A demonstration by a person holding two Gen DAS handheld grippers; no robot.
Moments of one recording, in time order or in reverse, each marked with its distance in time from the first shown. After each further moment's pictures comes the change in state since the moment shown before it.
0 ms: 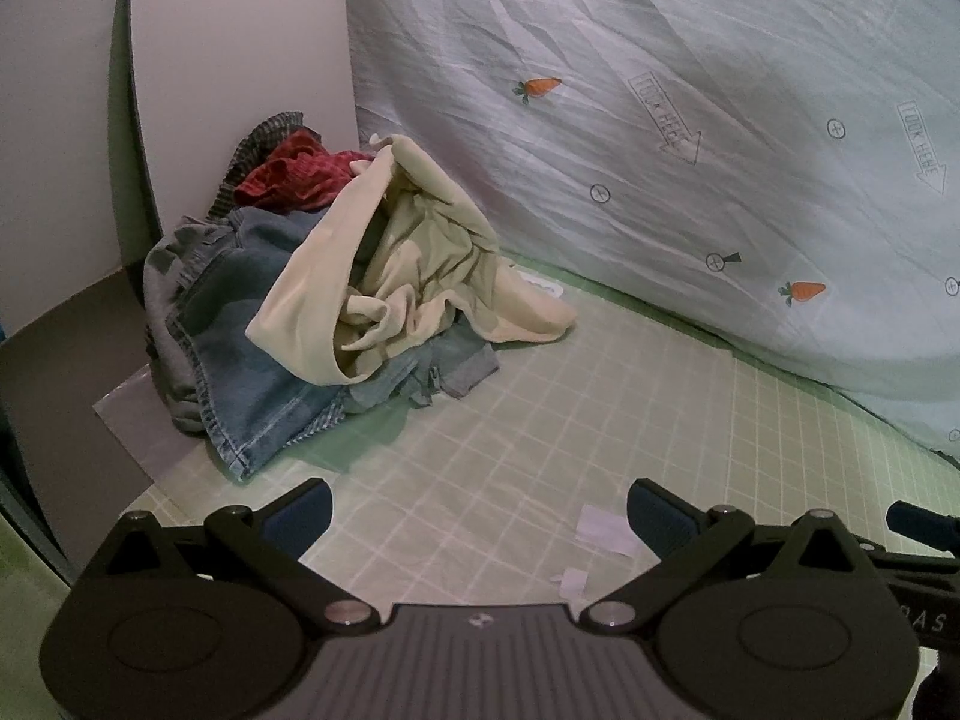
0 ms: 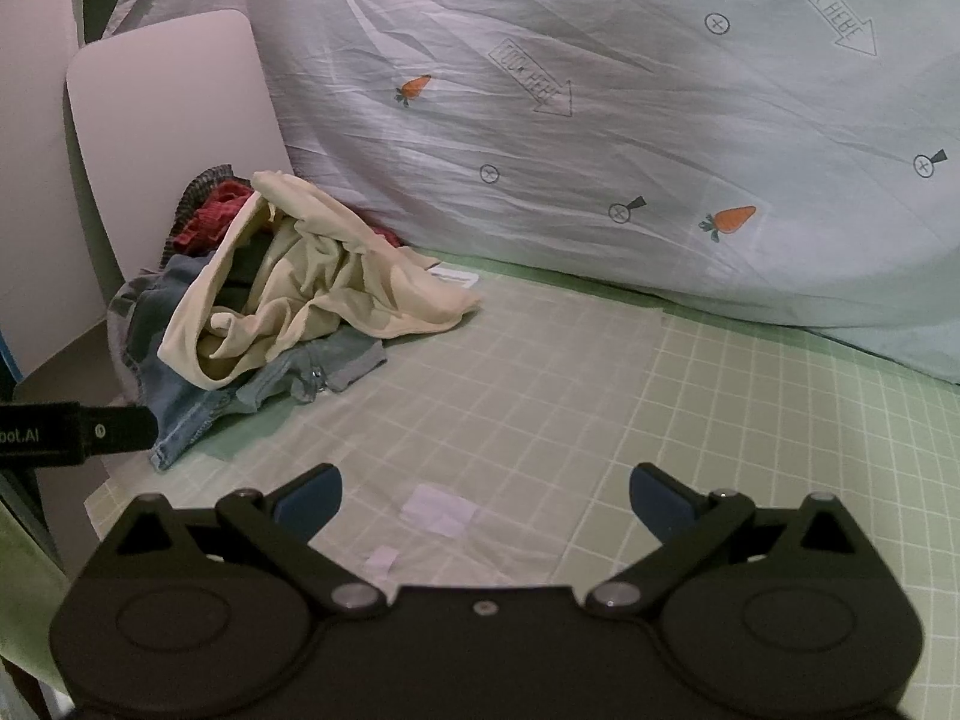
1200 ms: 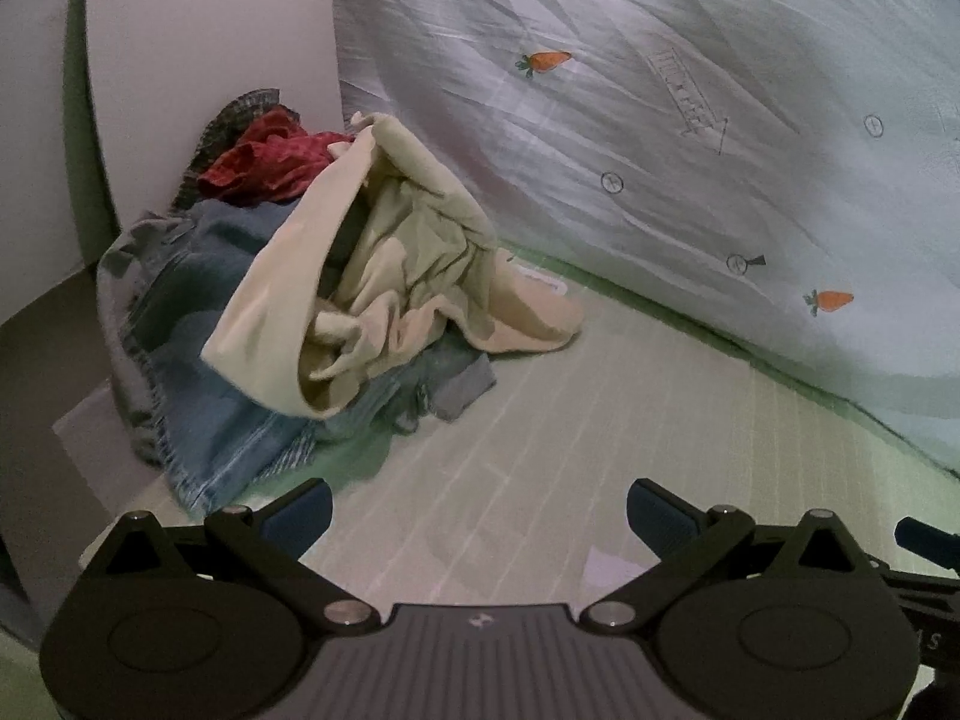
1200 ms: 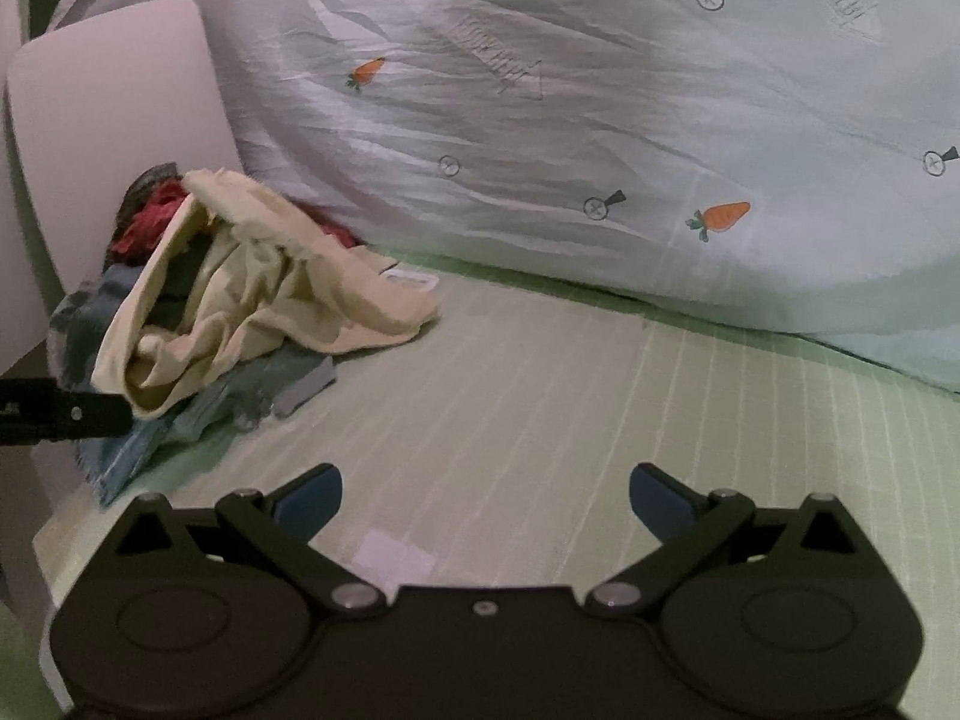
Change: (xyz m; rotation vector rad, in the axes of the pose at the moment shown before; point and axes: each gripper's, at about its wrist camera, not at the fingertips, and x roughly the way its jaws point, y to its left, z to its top) left arm 0.067 0.001 0.046 -0.008 0.047 -0.013; right arm 0.066 -0.014 0.034 0.025 0.019 -0.077
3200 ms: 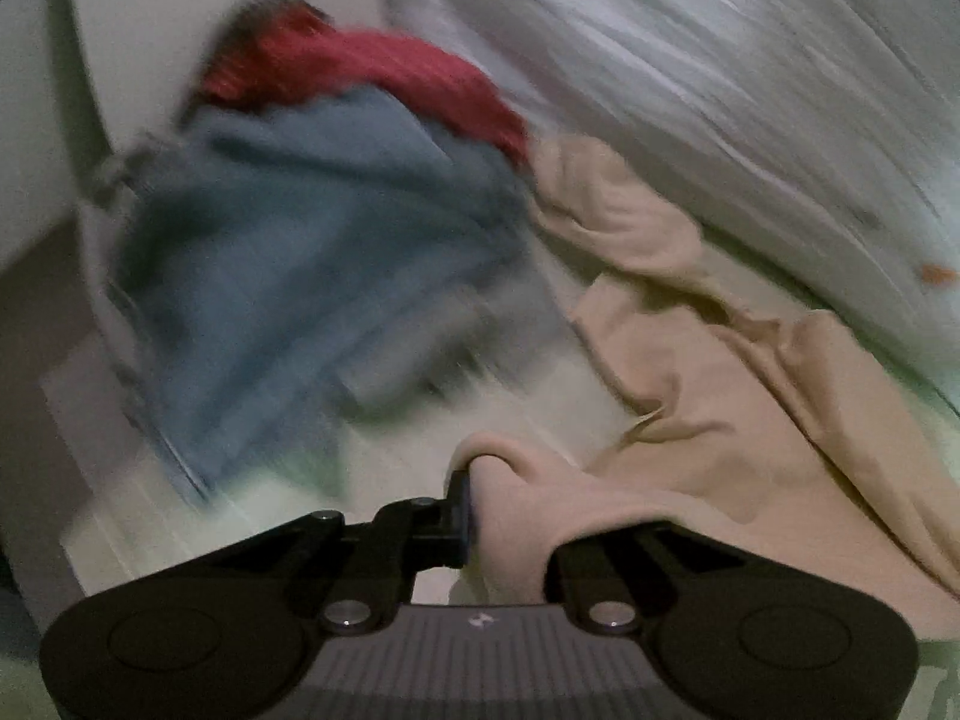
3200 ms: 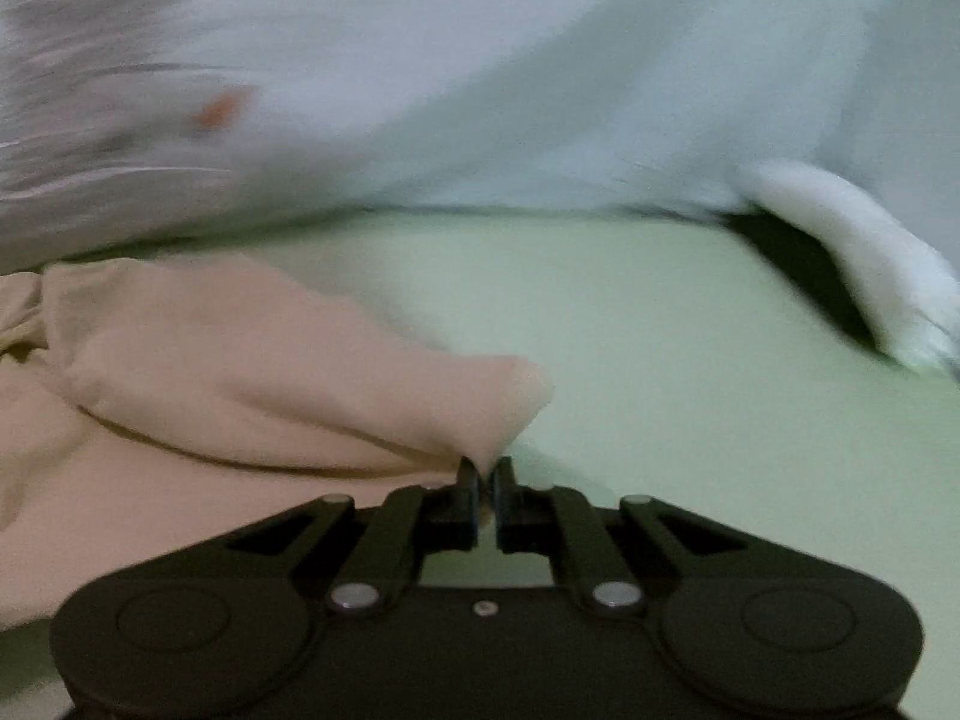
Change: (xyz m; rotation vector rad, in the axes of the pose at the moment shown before) left arm 0.074 -0.008 -0.007 -0.043 0.224 0.052; right arm 0.004 -0.192 -0.117 0.393 0.093 -0.667
